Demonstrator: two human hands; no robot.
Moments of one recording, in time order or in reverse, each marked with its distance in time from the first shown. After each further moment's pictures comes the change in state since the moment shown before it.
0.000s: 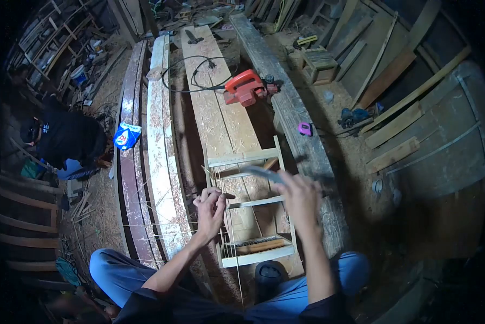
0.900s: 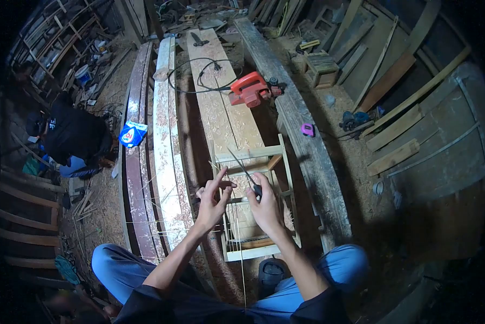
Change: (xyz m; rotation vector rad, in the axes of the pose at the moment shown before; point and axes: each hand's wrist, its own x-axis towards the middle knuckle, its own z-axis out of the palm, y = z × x) left_hand 0.010 0.006 -0.022 -0.133 -0.137 -0.049; right_hand -0.027 -0.064 0.067 0.706 -0.086 0.249
